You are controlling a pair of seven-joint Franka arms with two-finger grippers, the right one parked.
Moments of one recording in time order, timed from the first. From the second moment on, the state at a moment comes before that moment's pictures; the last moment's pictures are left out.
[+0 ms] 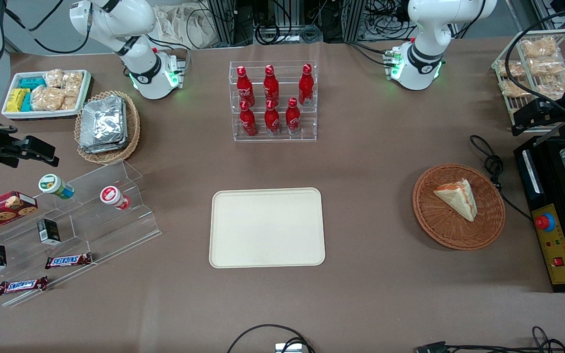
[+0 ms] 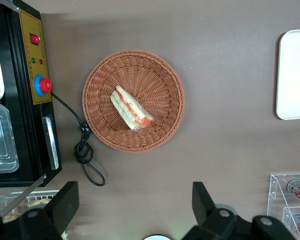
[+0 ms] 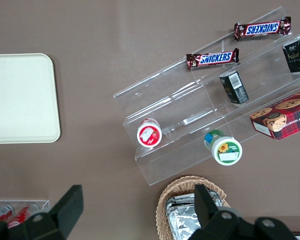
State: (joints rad) arm 0.03 -0.03 -0.03 -1.56 0.00 1.49 0.06
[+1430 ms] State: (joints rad) arm 0.04 -0.05 -0.03 -2.15 0.01 2.12 -0.35
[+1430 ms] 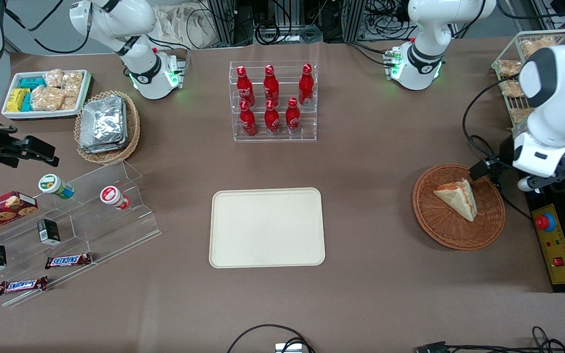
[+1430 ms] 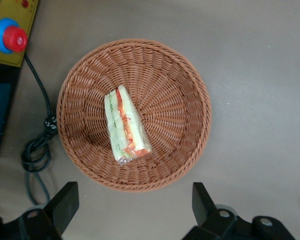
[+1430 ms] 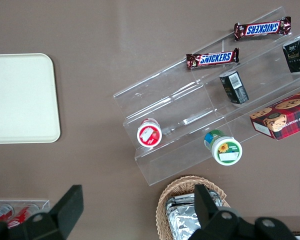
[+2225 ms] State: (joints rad) arm 0.11 -0.02 -0.02 -2.43 0.01 2.54 -0.45
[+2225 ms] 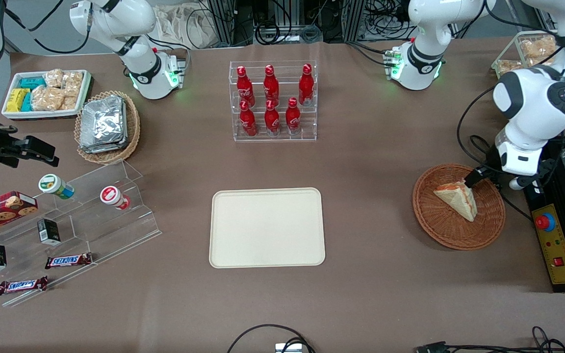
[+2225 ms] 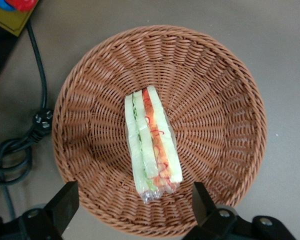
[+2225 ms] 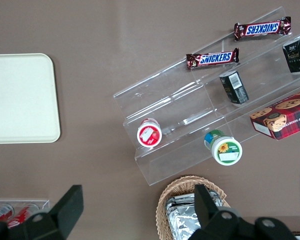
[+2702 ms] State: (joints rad) arm 0.11 0.10 -0.02 -2.46 0.01 2.72 -0.50
